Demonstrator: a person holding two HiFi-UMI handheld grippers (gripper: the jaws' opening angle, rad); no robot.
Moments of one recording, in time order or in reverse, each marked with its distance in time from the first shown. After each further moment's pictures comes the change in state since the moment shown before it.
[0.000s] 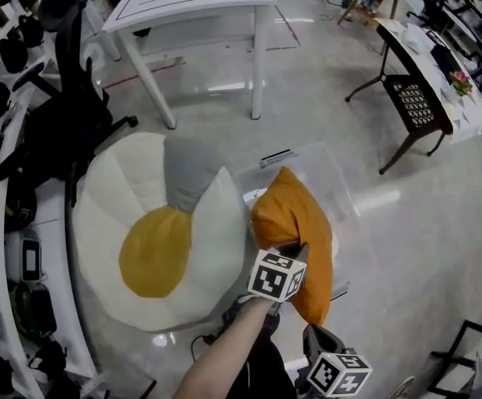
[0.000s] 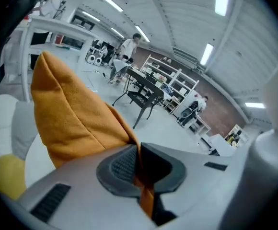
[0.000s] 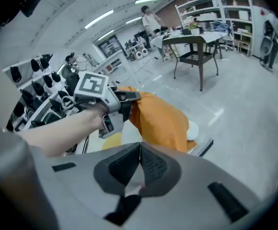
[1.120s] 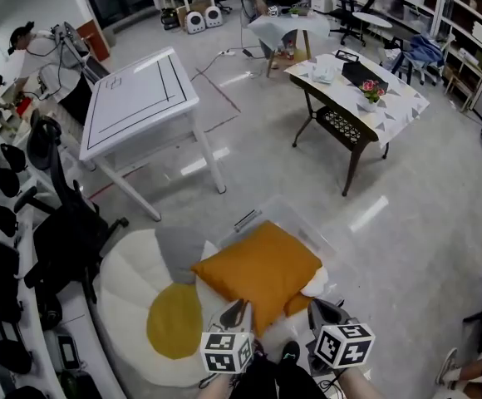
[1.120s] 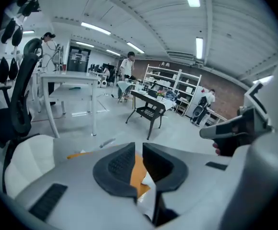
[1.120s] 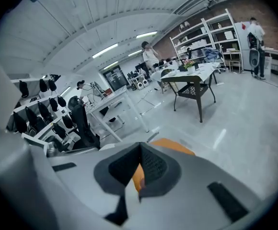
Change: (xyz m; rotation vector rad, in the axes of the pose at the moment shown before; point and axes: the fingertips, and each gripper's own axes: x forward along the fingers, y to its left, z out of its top) left arm -0.188 -0.080 0.060 0.191 -0.127 0.217; right arm -0.120 0.009 0.153 0.004 -0.360 0.008
